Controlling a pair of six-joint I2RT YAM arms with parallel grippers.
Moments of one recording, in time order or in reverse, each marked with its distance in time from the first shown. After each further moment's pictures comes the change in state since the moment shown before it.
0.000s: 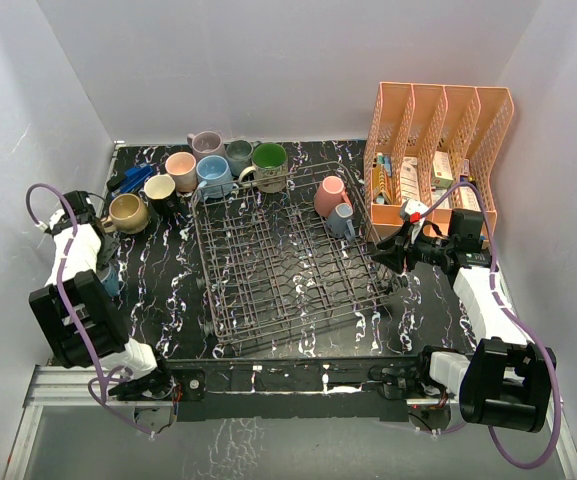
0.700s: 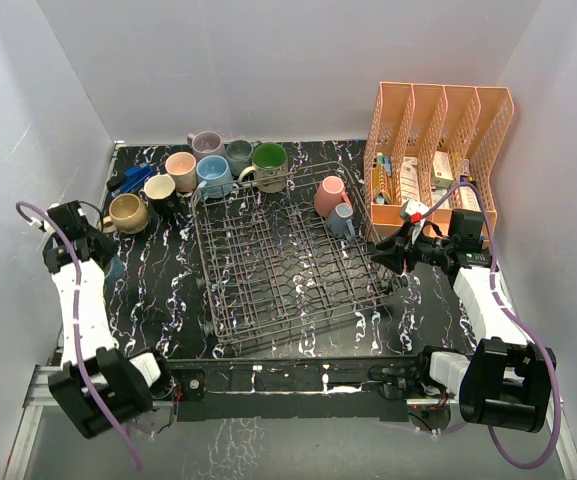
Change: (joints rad) left arm 0.004 -0.340 -0.078 -0.028 0.154 0.121; right arm -0.002 0.000 0.000 -0.006 -0.016 -0.003
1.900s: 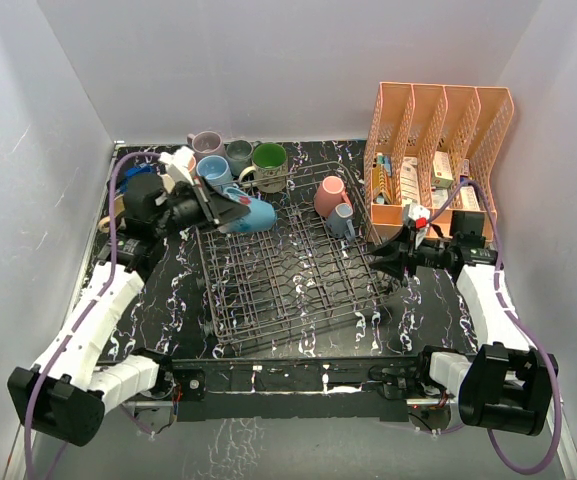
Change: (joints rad) left arm -0.685 -0.103 0.047 0.472 0.716 -0.283; right arm -0.005 -0.015 0.034 -0.186 -0.148 -0.128
